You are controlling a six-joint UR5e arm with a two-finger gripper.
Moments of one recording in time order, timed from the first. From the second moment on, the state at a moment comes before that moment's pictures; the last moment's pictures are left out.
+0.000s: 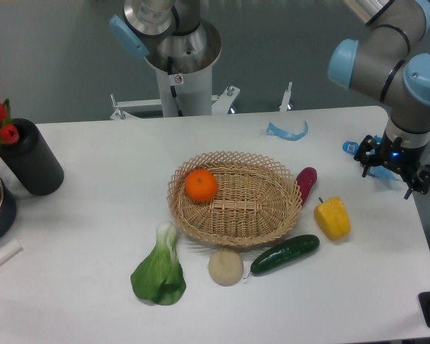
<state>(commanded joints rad) 2.88 -2.05 -1.46 -1.05 1.53 1.56</state>
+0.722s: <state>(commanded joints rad) 2.87 -2.06 -1.48 -1.04 1.52 1.33</state>
